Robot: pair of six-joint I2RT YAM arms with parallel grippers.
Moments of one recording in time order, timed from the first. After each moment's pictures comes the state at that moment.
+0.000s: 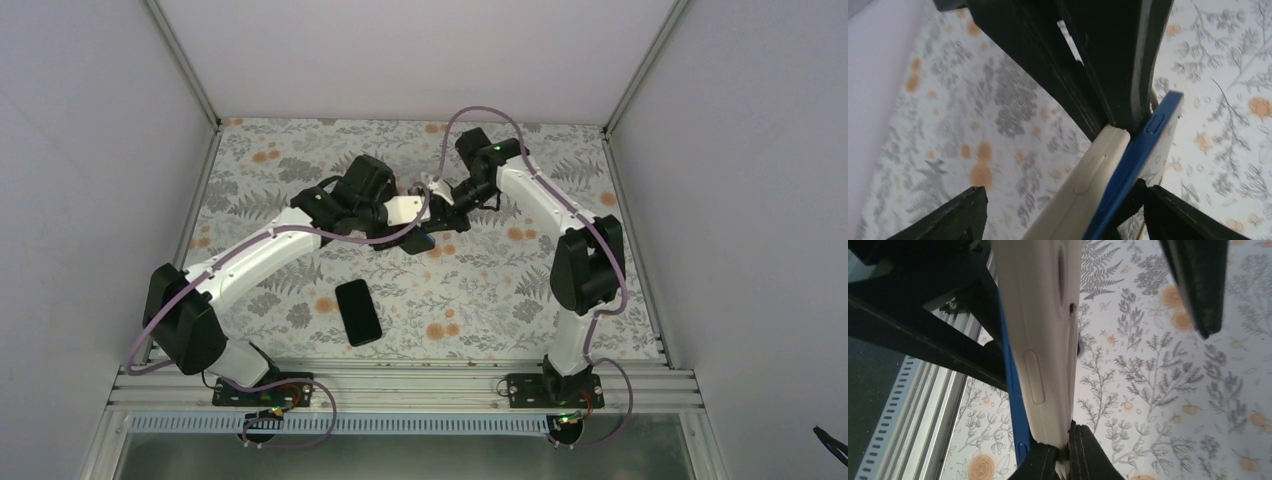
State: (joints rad) left arm -0.70 1.49 1.29 -0.66 0.10 0.67; right arm 0.48 1.89 1.67 -1.20 -0.88 -1.06
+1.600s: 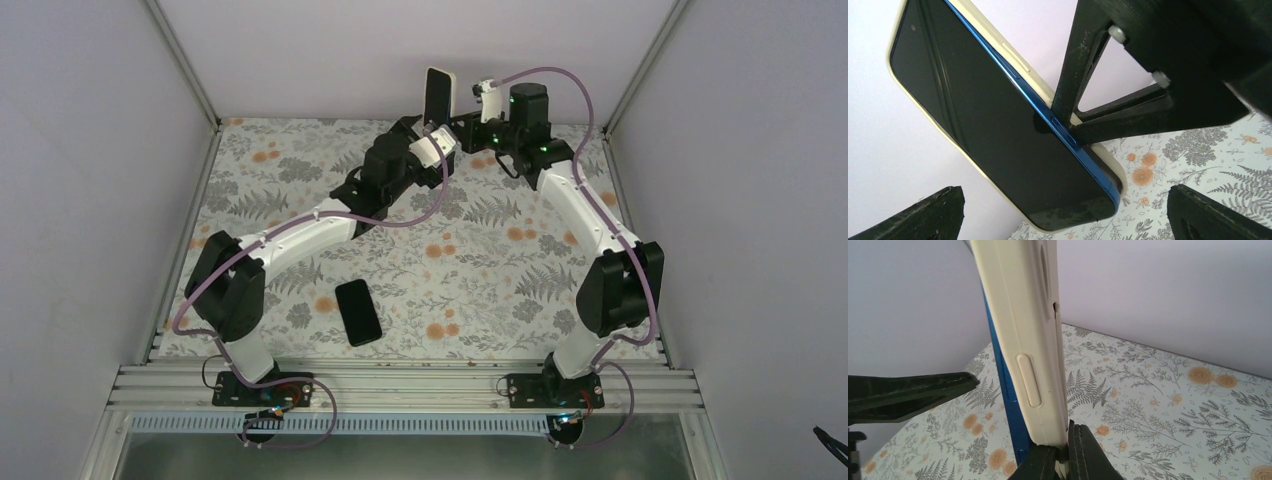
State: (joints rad) left arm -0.73 1.71 1.35 0.22 -0.17 0.48; right arm 0.31 1.69 1.56 -0.26 -0.52 0.16
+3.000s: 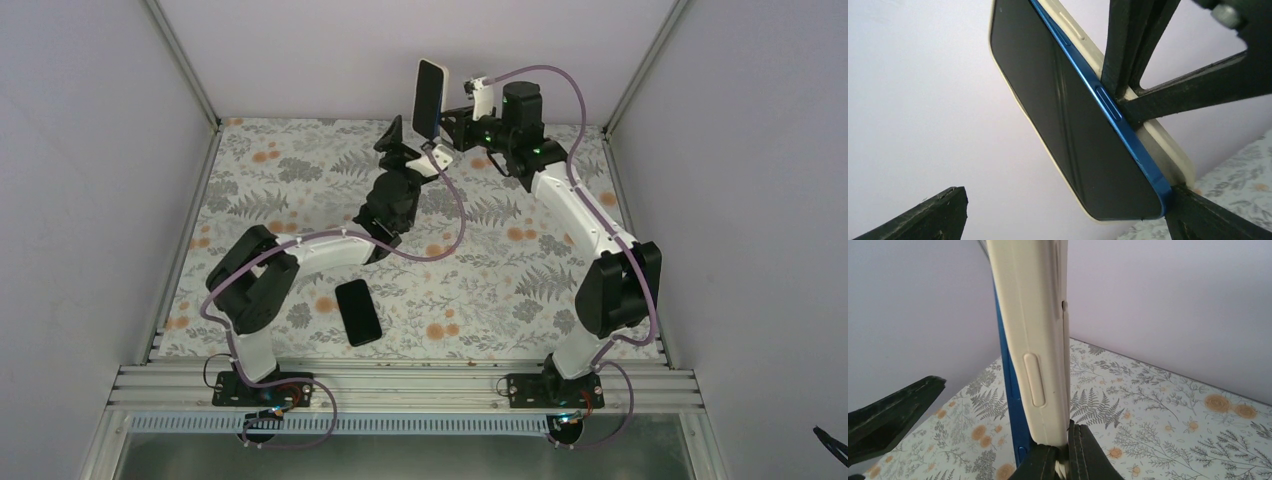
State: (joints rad) left arm -0.80 1.80 1.16 0.86 -0.61 0.78; right arm 0.35 1.69 1.56 -0.18 -0.51 0.16
